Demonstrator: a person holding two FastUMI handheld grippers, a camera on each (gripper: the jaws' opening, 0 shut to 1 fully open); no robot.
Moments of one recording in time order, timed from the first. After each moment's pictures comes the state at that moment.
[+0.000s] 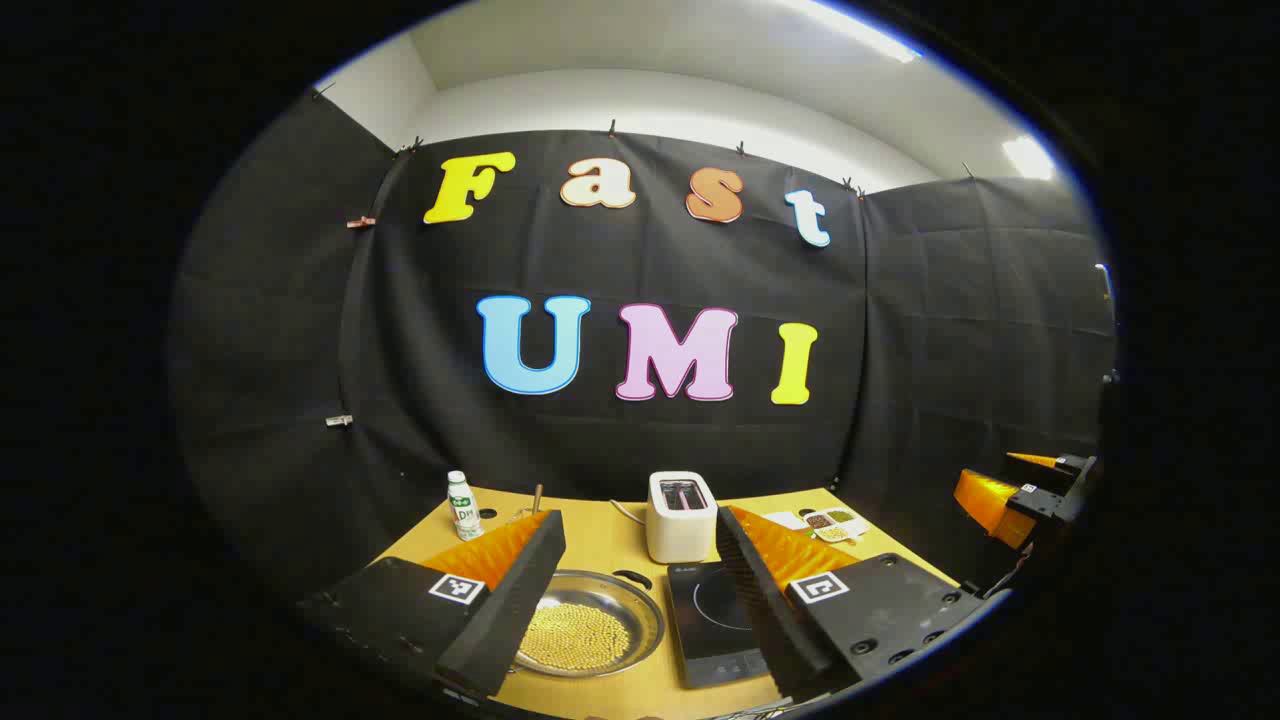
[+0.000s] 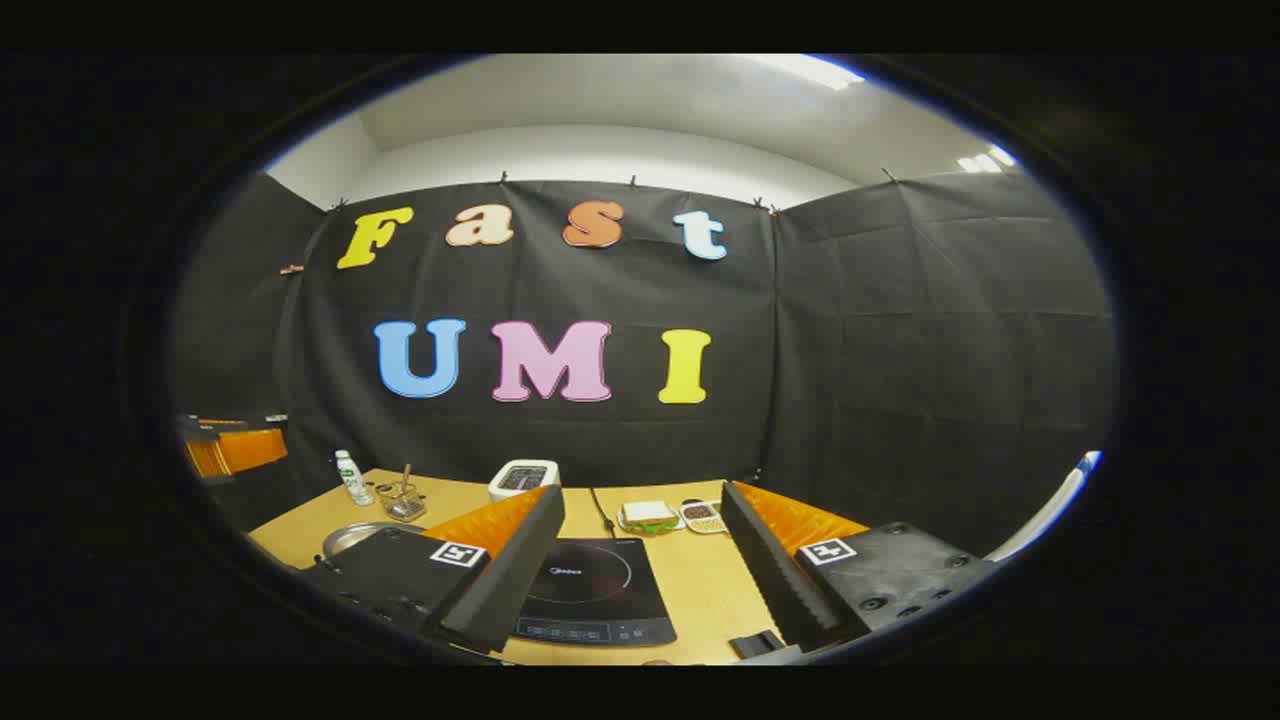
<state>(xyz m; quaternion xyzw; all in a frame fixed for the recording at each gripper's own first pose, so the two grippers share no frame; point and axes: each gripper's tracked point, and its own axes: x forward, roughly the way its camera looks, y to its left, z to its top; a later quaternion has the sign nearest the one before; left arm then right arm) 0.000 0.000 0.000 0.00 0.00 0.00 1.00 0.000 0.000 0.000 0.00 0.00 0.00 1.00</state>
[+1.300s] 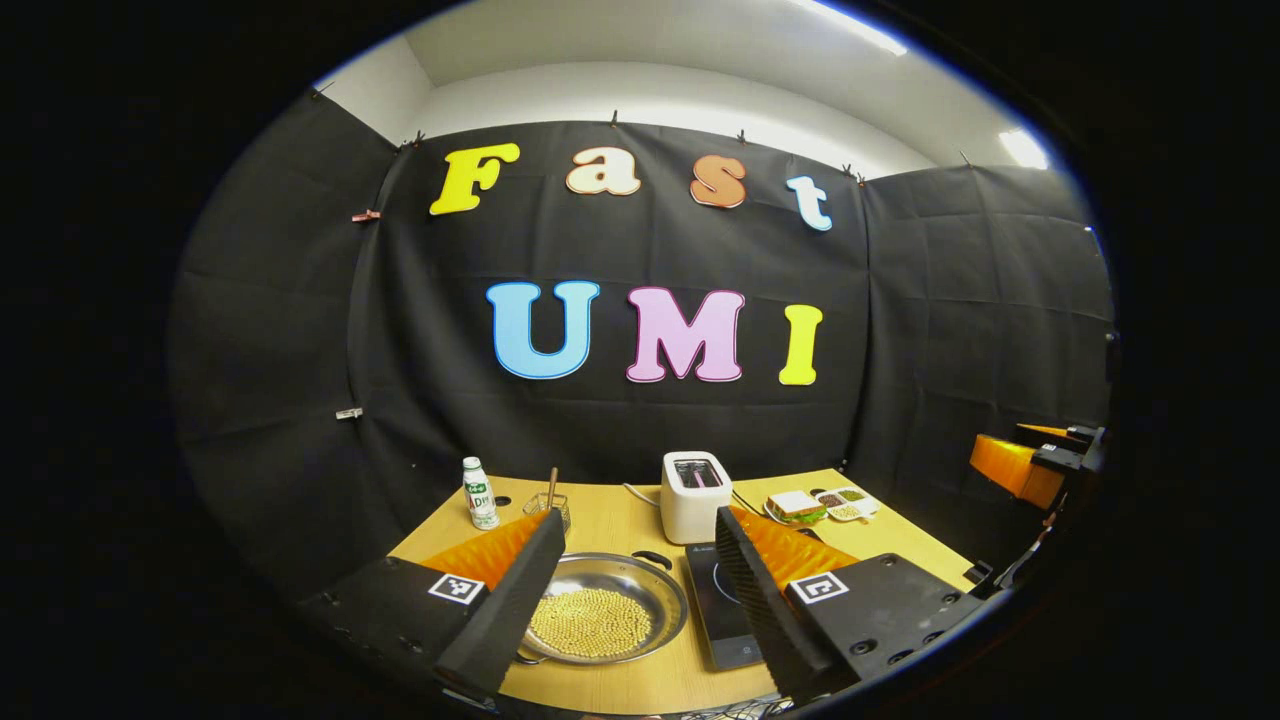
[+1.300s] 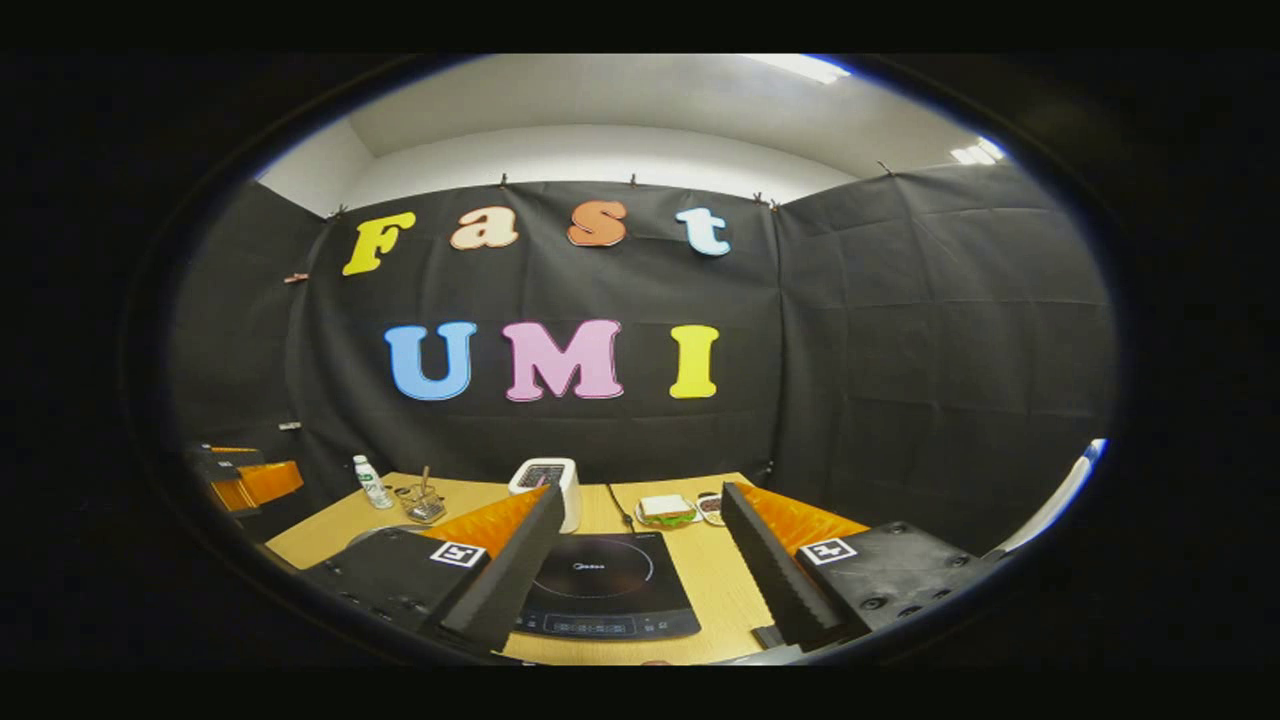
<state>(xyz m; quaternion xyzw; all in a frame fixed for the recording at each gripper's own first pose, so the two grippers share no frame) -0.012 0.027 -0.023 0.02 0.02 0.01 1.00 -0.014 0.016 -0.004 0.02 0.00 0.01 1.00</state>
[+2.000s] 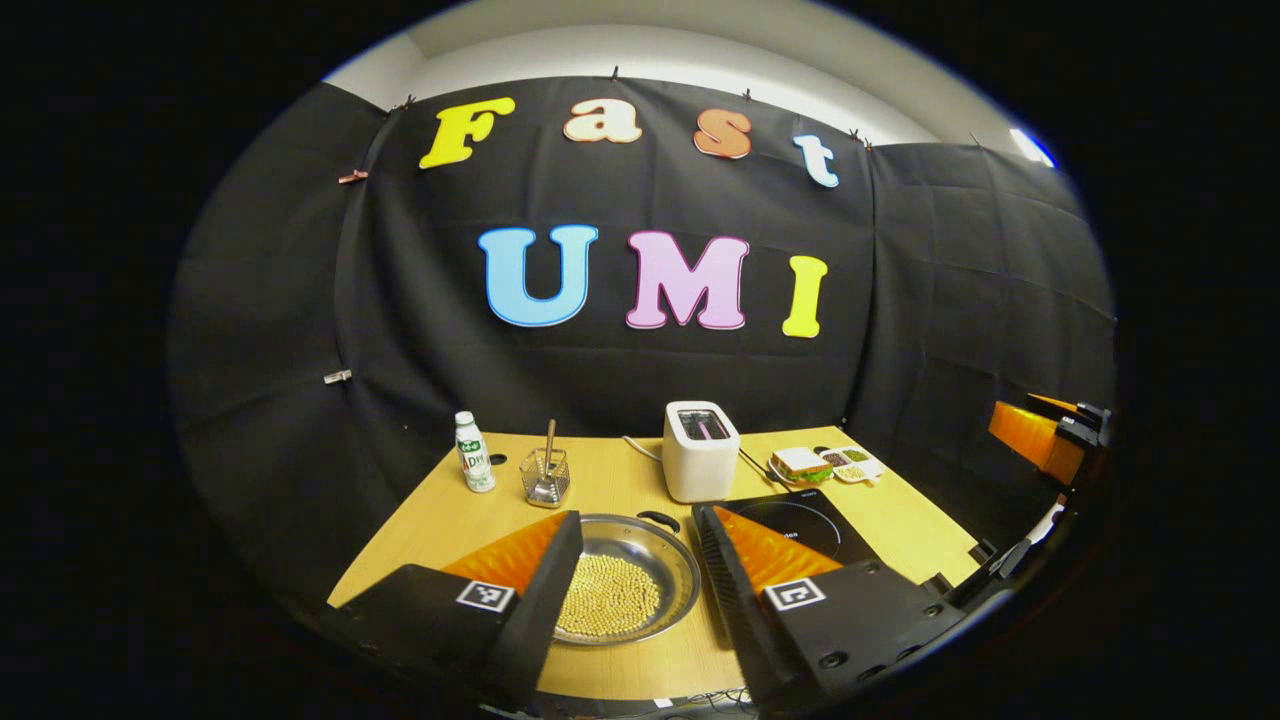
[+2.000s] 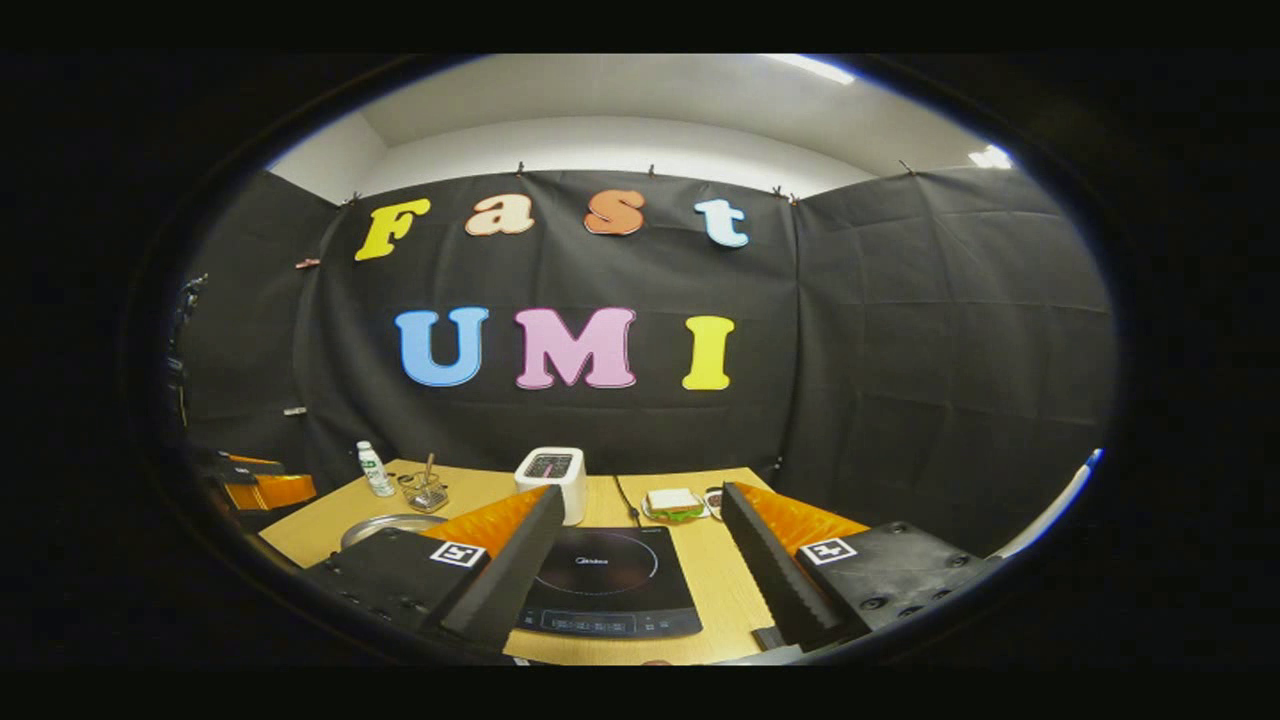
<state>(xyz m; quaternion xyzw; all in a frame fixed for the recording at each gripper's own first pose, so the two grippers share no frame) 0.013 0.048 -0.079 0.01 0.11 -0.01 0.99 -0.003 0.025 -0.021 -0.01 0.02 0.03 1.00</state>
